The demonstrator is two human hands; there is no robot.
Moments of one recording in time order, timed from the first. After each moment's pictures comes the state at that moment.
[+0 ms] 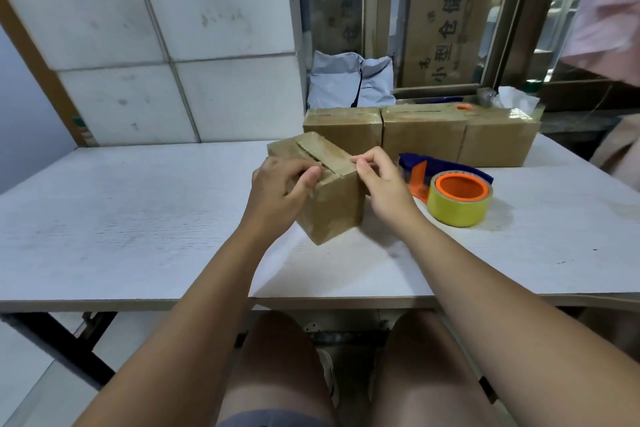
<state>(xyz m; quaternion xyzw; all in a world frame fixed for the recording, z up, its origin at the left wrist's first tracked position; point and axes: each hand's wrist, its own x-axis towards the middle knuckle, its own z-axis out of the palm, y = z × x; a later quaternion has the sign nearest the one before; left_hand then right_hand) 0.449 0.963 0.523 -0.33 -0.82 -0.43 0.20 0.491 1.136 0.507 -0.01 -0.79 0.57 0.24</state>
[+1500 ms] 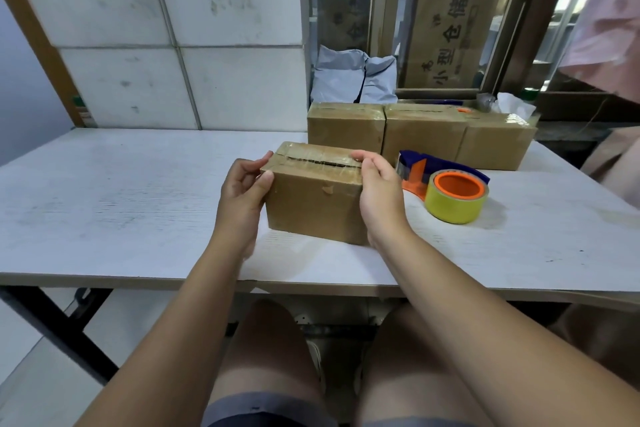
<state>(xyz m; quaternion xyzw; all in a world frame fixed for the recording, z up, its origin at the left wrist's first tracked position) 0.459 0.928 0.495 -0.18 -0.58 -0.79 0.04 0.515 1.089 0.516 -0.15 -0.68 0.66 0.27</state>
